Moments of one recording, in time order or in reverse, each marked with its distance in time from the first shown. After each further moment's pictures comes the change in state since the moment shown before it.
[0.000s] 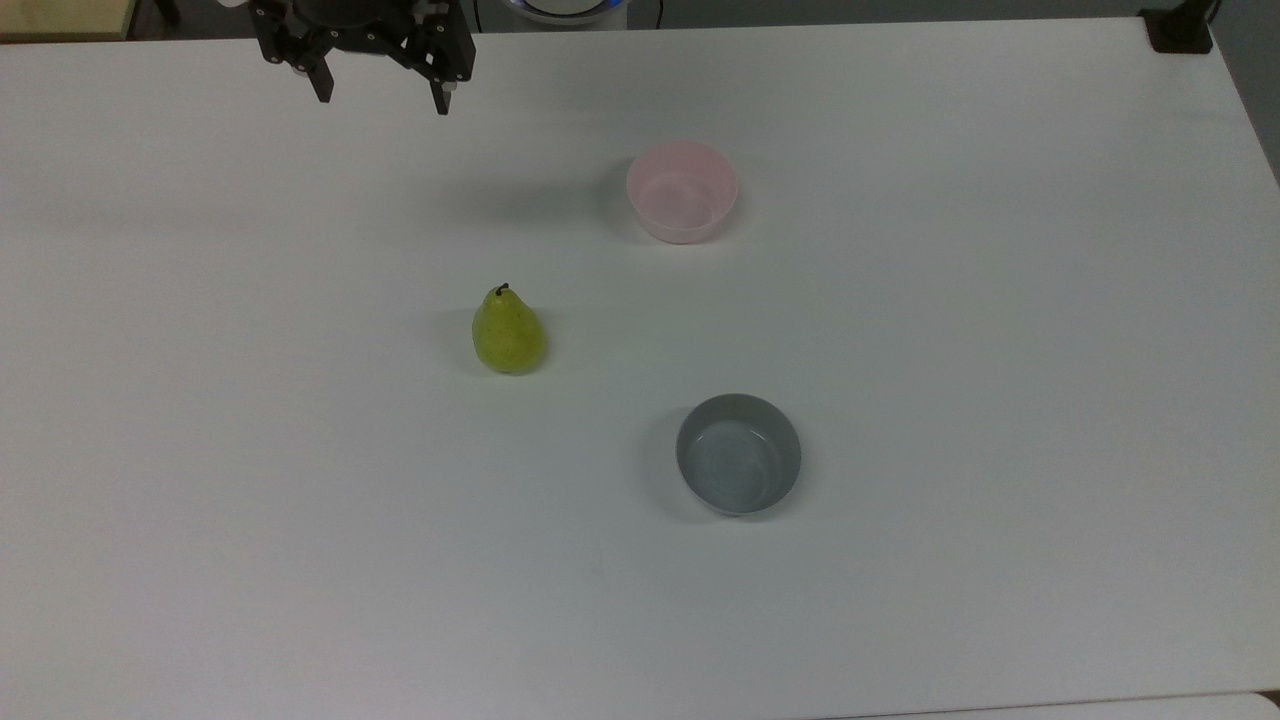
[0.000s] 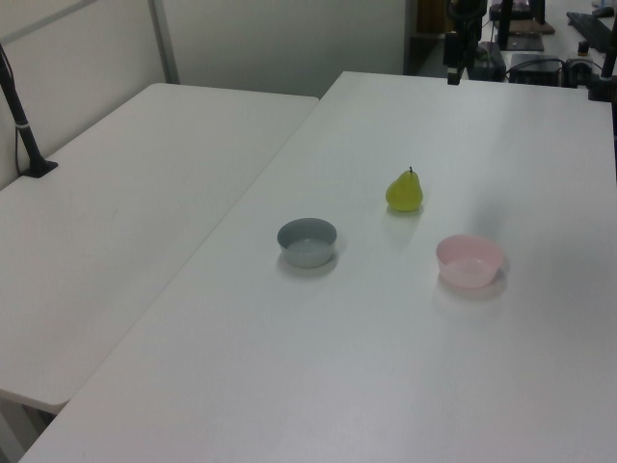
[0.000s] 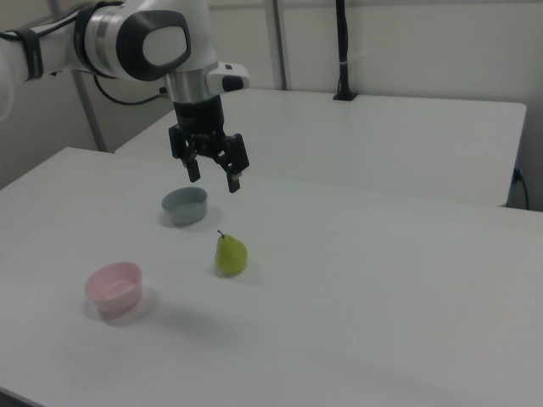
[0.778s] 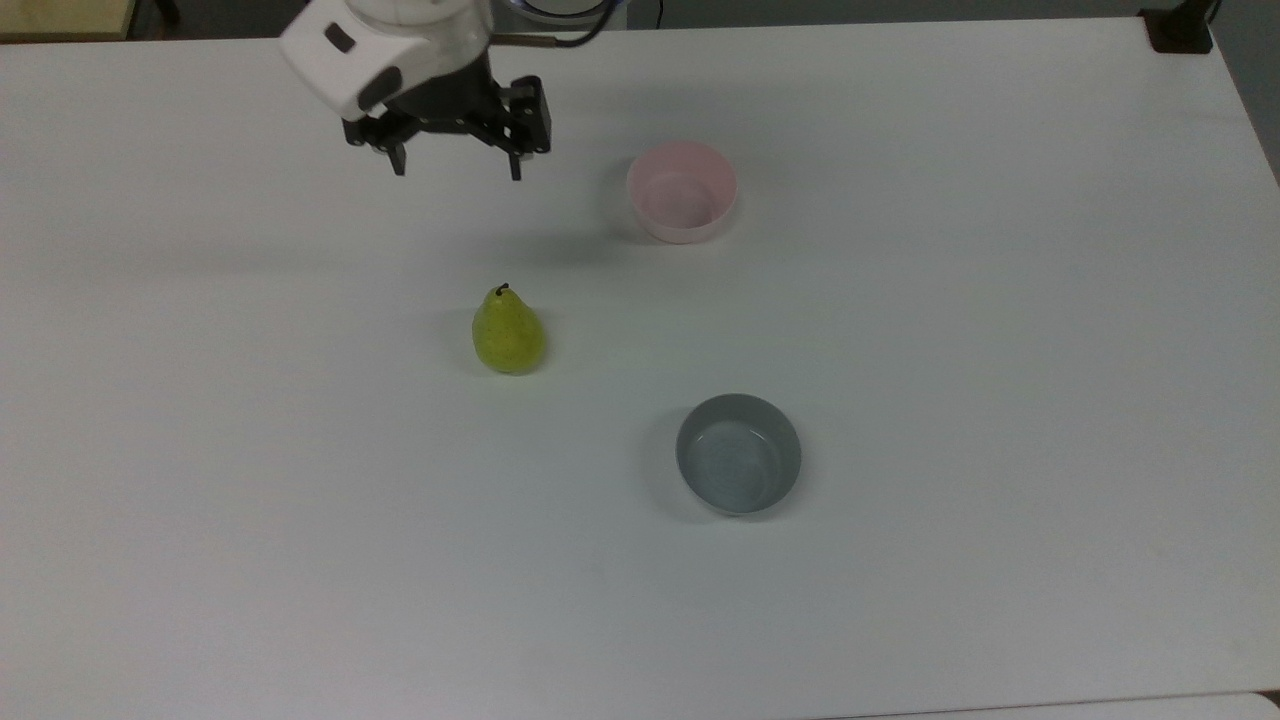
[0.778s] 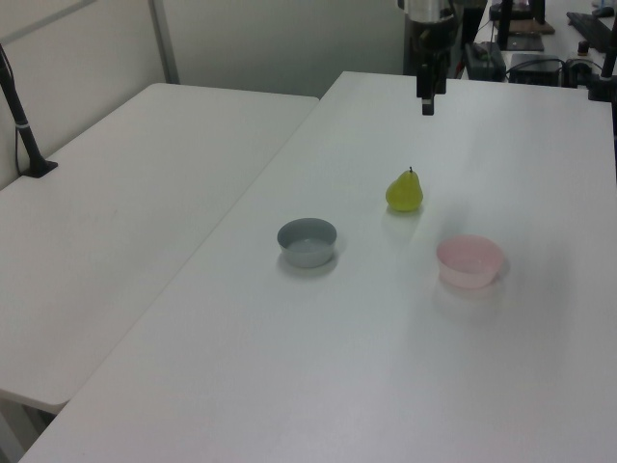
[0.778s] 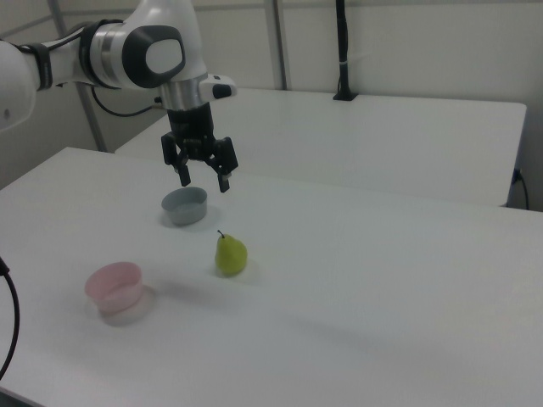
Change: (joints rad) arm 0.104 0.147 -0.003 0.098 0.000 0.002 0.001
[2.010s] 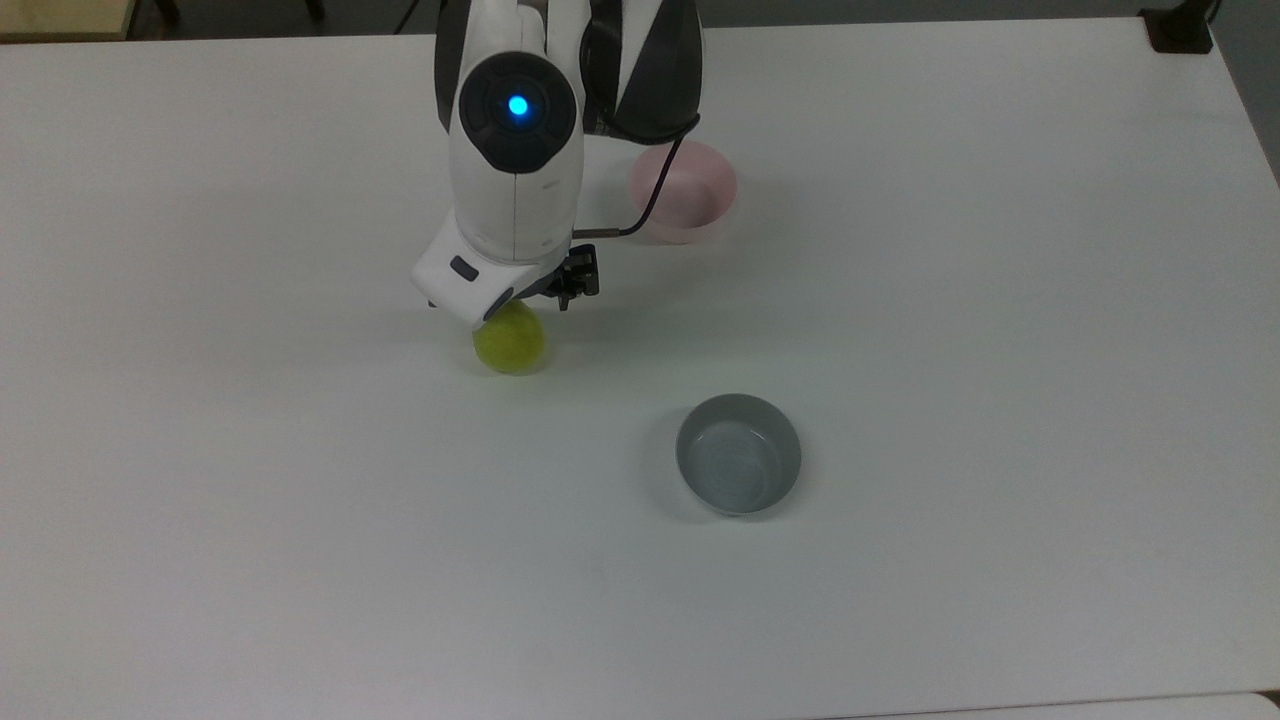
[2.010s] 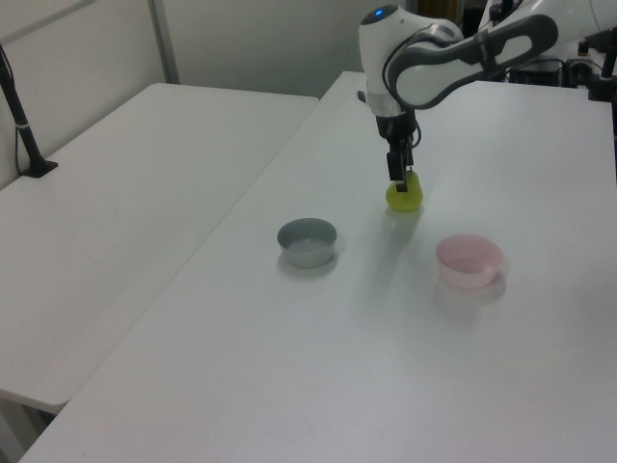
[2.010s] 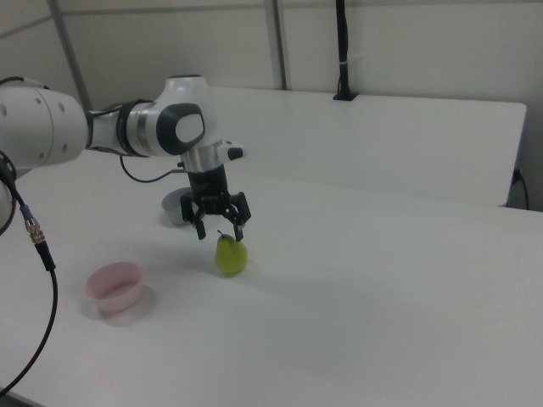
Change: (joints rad) arm 0.051 0.260 -0.002 -0.021 -0.020 0.198 -0.064
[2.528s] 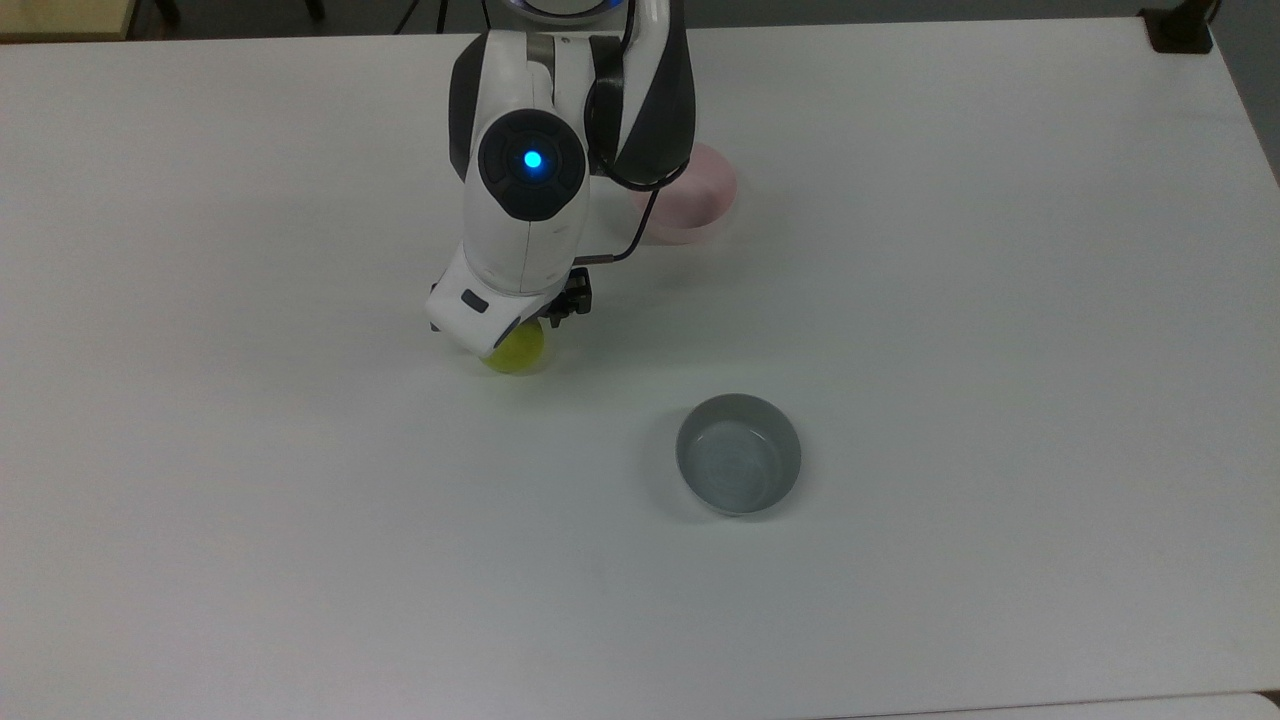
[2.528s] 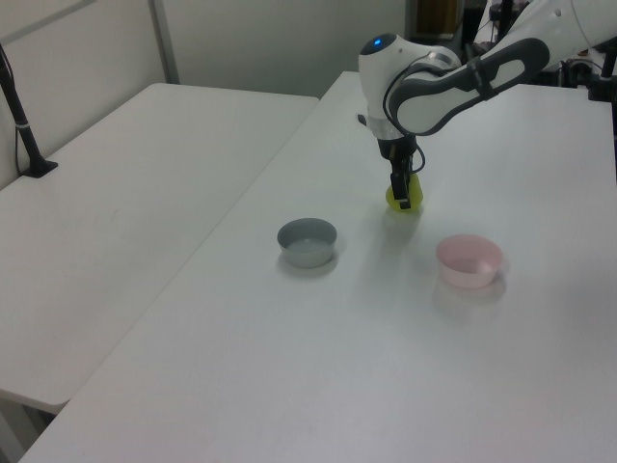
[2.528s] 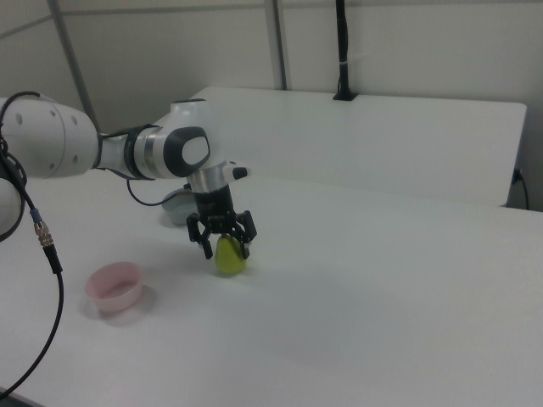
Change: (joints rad) arm 0.001 0.041 -0.001 -0.055 -0.033 0.087 -0.035
